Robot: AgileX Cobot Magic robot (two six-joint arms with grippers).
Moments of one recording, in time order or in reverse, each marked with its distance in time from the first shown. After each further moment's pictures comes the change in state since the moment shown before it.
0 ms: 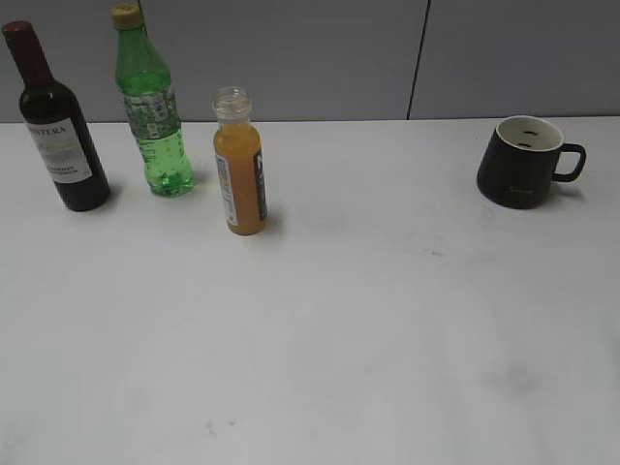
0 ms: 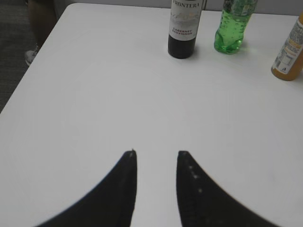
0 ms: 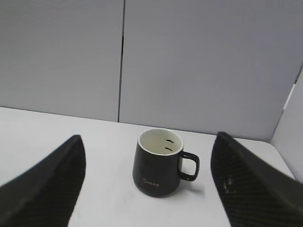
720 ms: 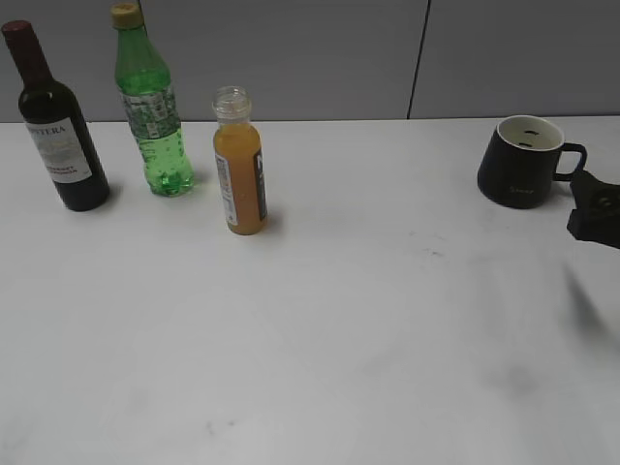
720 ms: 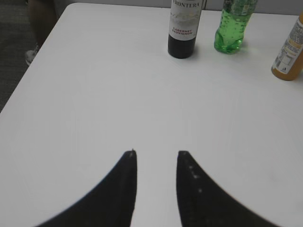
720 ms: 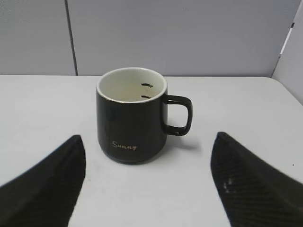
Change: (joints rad) left arm 0.000 0.000 0.000 0.000 0.000 0.000; right arm -0.001 0.910 -0.051 0.218 -0.719 -0.071
